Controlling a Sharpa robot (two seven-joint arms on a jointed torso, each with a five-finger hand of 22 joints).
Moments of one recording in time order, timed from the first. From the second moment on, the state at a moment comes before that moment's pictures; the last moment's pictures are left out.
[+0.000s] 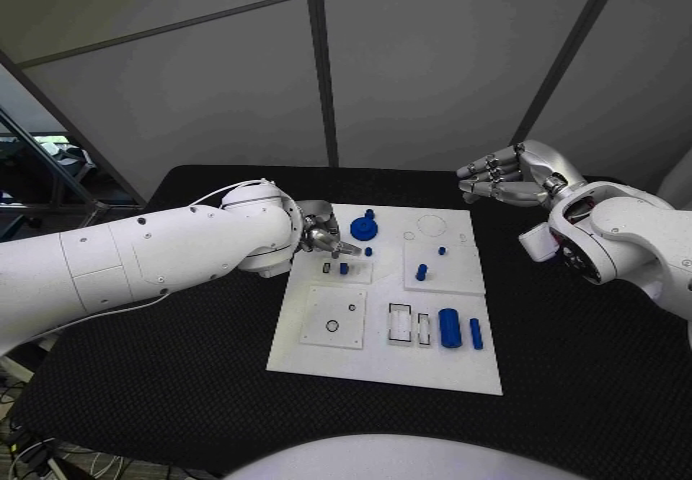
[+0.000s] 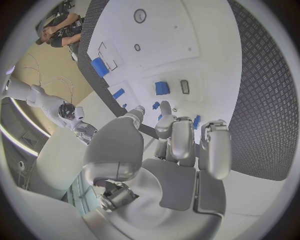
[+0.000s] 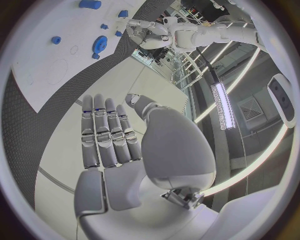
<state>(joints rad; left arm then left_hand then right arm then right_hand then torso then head) 1.23 -0.74 -0.03 1.48 -1.16 0.02 -0.53 0.98 -0.09 0.20 0.22 0.12 0.95 0.04 0.54 0.88 1.31 -0.03 1.18 1.08 1.46 -0.09 1.28 1.31 0.06 1.47 0.02 1.47 1.31 1.25 -0.86 0.01 1.47 -0.71 -0.36 0.14 1.33 -0.12 0.40 0.03 0.36 0.99 0.21 0.07 0.07 1.18 0.14 0.07 0.06 1.19 0.10 0.07 0.18 0.18 0.89 0.20 0.41 0.36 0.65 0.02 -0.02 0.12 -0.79</state>
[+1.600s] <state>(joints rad) 1.21 -0.71 -0.05 1.44 -1.15 0.08 -0.53 1.09 -0.03 0.17 0.20 0.12 0.95 0.04 0.51 0.85 1.30 -0.03 1.18 1.07 1.46 -0.09 1.28 1.31 0.06 1.47 0.02 1.45 1.31 1.25 -0.86 0.00 1.46 -0.71 -0.36 0.14 1.33 -0.12 0.39 0.03 0.36 0.99 0.21 0.07 0.07 1.18 0.14 0.07 0.06 1.19 0.10 0.07 0.18 0.18 0.89 0.20 0.41 0.36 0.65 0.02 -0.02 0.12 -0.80</state>
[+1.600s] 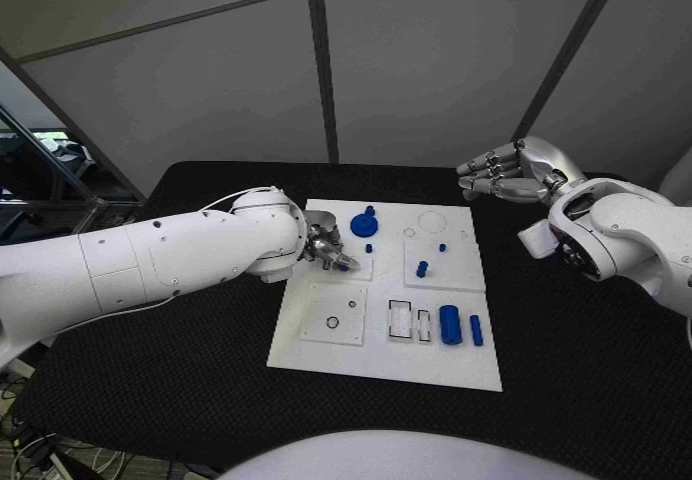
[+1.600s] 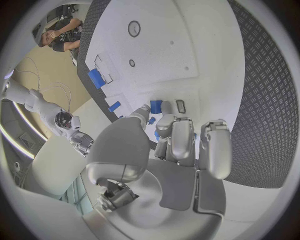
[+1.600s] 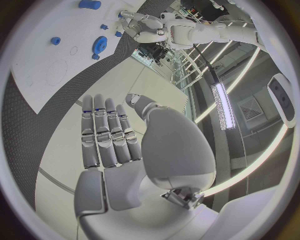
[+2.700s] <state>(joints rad) 1.21 -0.73 -0.04 1.46 -1.06 0.02 -0.54 1.25 0.01 0.33 0.15 0.12 0.93 0.05 0.47 0.83 1.28 -0.02 1.16 1.06 1.46 -0.08 1.28 1.31 0.06 1.47 0.02 1.44 1.31 1.25 -0.85 0.00 1.44 -0.71 -0.34 0.13 1.32 -0.12 0.39 0.03 0.37 0.99 0.21 0.07 0.07 1.18 0.14 0.07 0.06 1.19 0.10 0.07 0.17 0.18 0.90 0.20 0.40 0.35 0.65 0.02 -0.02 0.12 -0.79</state>
